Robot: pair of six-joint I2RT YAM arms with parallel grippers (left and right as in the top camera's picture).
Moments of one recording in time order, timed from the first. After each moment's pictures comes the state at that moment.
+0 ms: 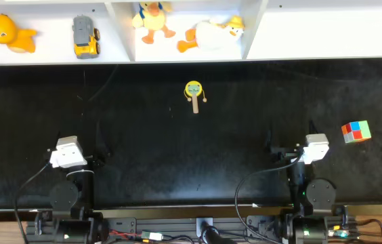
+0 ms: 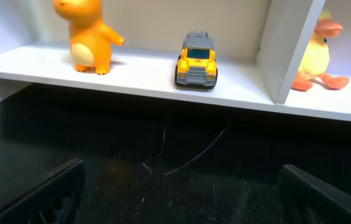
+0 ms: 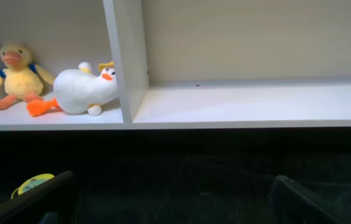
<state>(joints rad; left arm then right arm) -0.03 0.02 0.01 -0.07 -0.18 -0.07 -0.02 0.01 0.02 -0.01 -0.09 0.07</state>
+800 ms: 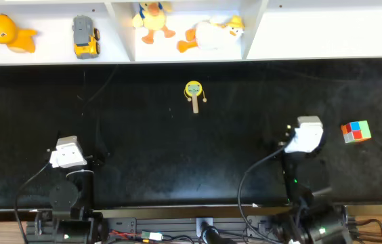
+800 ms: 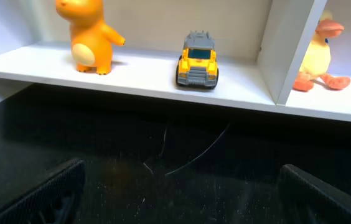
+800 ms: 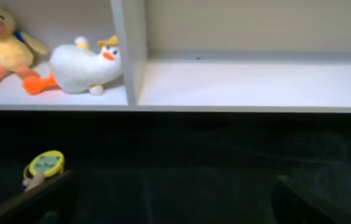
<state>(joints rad) -0.03 0.02 0.01 -0.07 -0.18 -0.07 0.37 0.40 0.43 -0.34 0.34 0.14</state>
